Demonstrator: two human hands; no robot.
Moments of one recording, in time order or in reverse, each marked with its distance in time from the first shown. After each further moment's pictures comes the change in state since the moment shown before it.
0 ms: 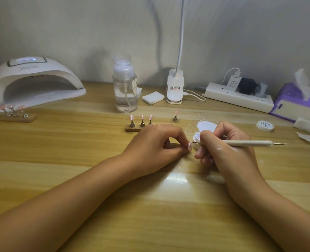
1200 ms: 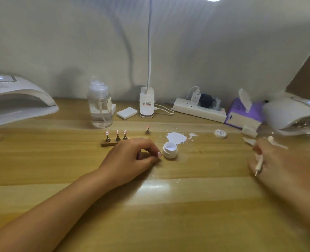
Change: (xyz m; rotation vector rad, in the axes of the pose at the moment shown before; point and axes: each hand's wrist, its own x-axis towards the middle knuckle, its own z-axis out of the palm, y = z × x) left_hand -0.001 -0.002 0.001 -0.020 -0.001 -0.070; right_hand -0.013 -0.037 -0.150 -1.596 0.229 0.054
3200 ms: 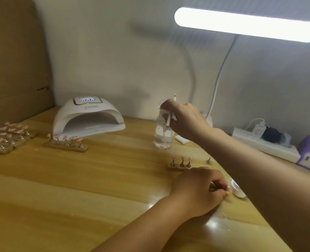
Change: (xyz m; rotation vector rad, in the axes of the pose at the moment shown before) left_hand 0.001 0.006 -0.002 0.053 -0.049 -0.038; right_hand 0.095 -0.328 -0.012 0.396 0.200 -0.903
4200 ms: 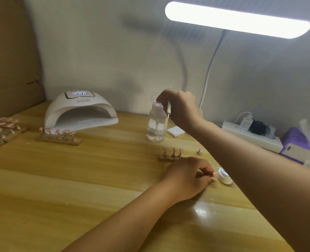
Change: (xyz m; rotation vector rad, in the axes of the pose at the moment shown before) left_hand 0.000 0.000 -0.004 -0.009 -0.047 -0.033; right_hand -0.007 -0.005 -0.017 0.106 0.144 0.126
